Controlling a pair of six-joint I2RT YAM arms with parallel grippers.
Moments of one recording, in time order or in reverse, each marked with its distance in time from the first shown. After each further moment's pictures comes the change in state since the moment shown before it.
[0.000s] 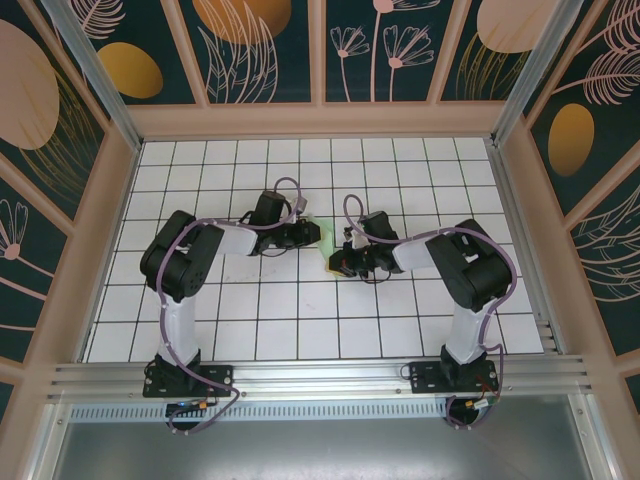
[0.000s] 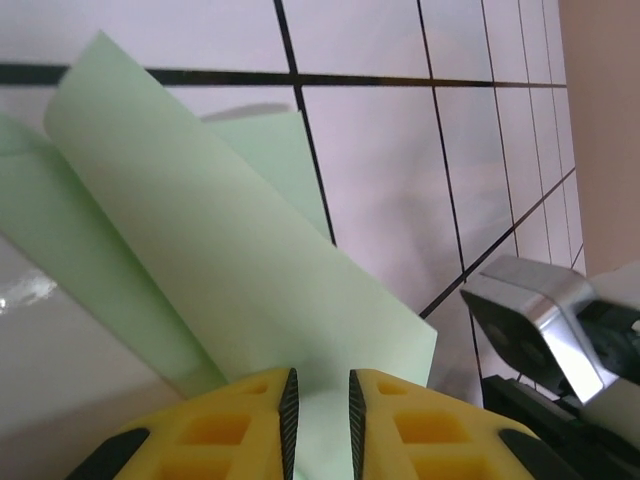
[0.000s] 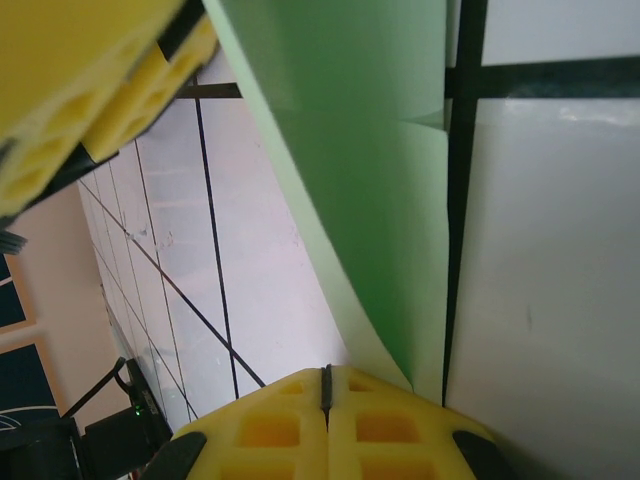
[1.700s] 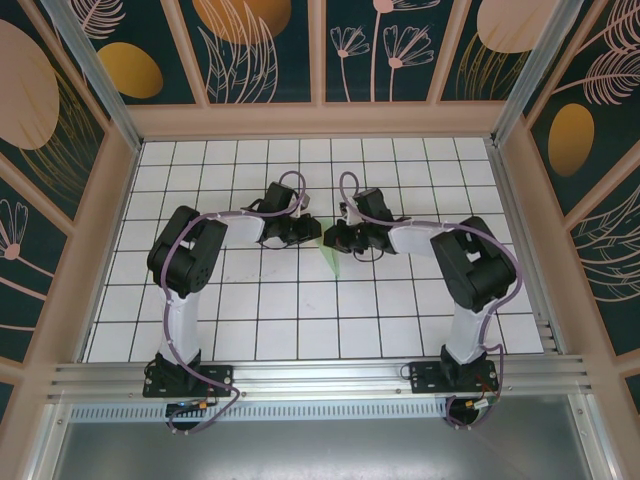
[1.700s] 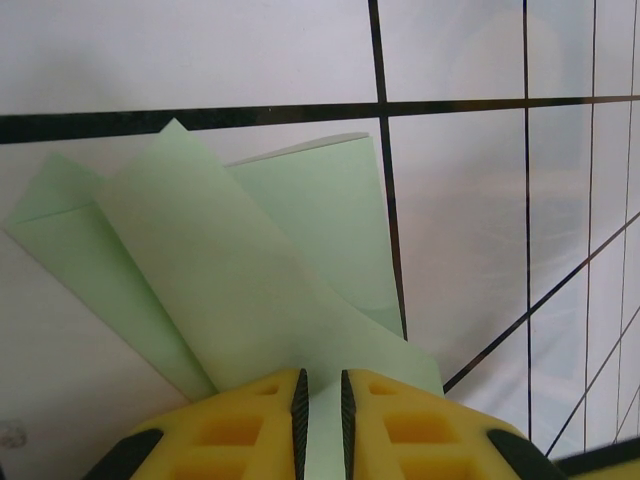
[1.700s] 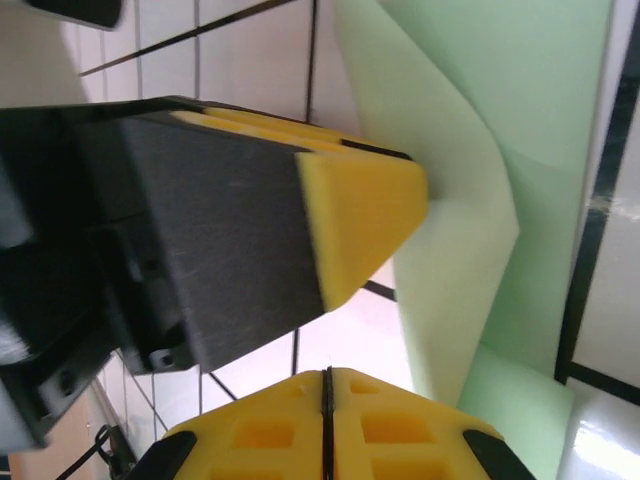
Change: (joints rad) left arm -0.009 0.056 0.177 -0.294 -0.104 0.023; right arm 0.000 0.003 0.209 -0.145 0.124 -0.065
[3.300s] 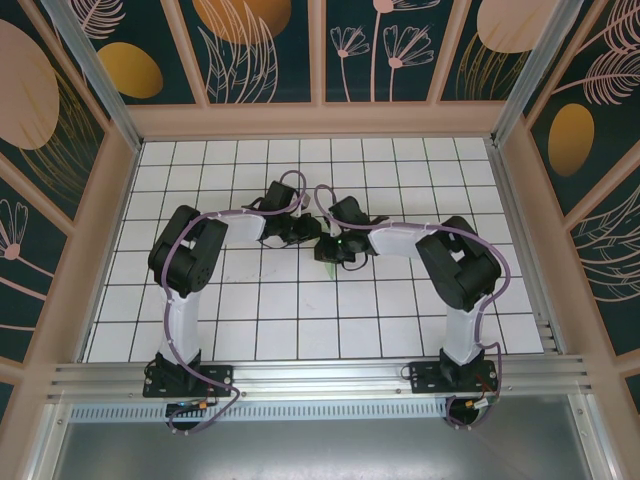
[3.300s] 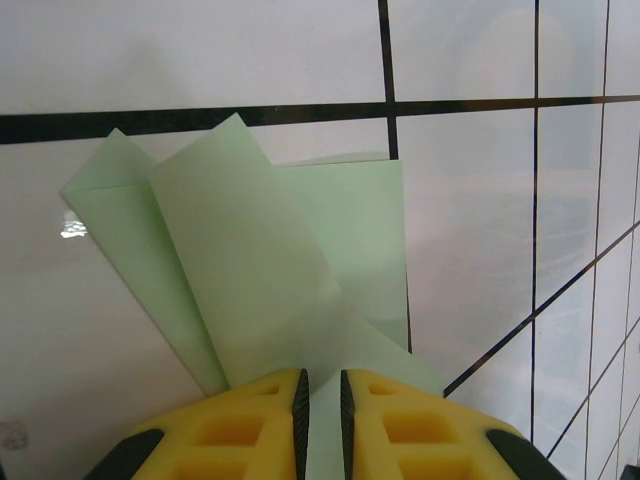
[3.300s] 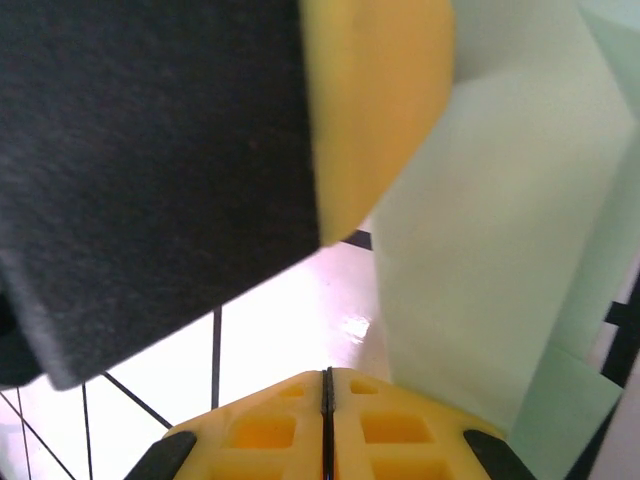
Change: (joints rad) left arm -0.002 0.008 0.023 -0.036 -0.005 0.000; right arm 0.130 0.043 0.103 -0.229 0.204 -0.074
